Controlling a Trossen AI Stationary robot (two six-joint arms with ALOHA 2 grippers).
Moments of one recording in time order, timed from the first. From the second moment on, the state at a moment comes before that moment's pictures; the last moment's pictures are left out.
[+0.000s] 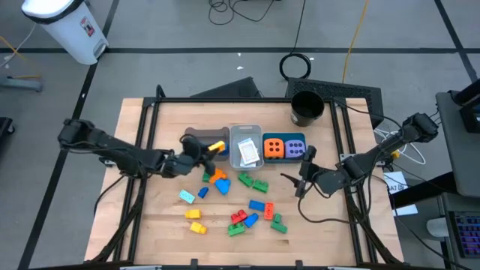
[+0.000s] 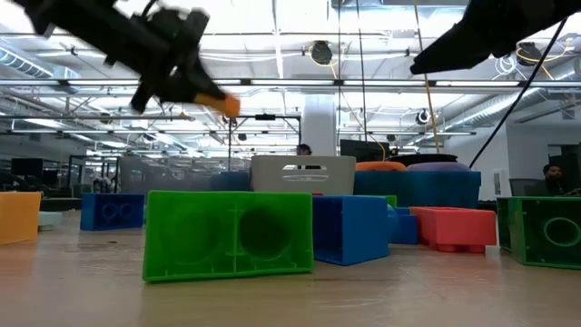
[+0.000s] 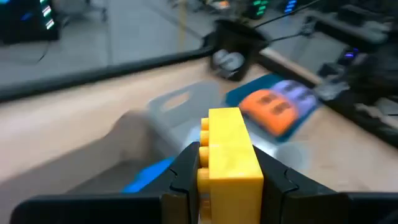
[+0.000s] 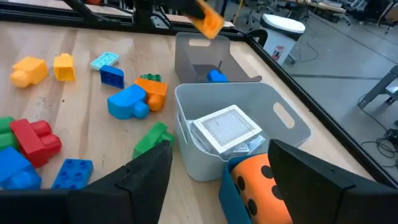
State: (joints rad) left arm -0.22 1.23 0.57 0.19 -0.79 -0.67; right arm 0.51 1.03 0.59 -0.10 0.81 0.23
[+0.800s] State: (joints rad) left arm -0.12 1.21 0.36 0.21 -0.75 -0.86; right arm 0.51 1.03 0.59 -0.04 0.81 0.17
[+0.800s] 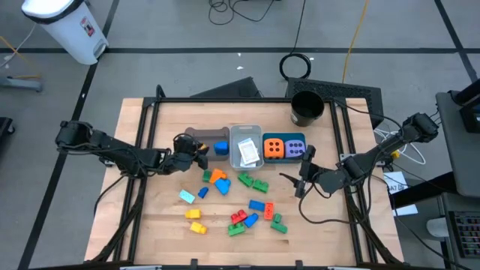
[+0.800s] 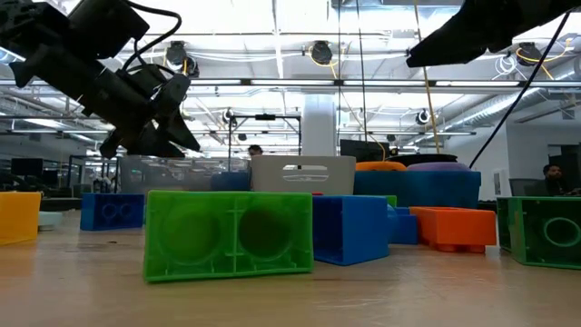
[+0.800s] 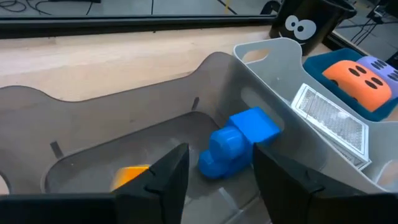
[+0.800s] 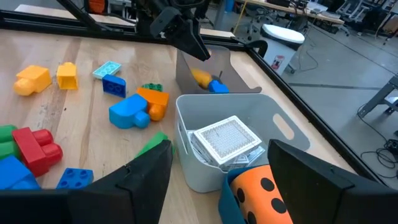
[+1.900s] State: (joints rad) left arm -0.12 1.21 0.36 0.26 -0.71 -0.89; right arm 0.62 1.38 0.59 0.38 0.02 0.37
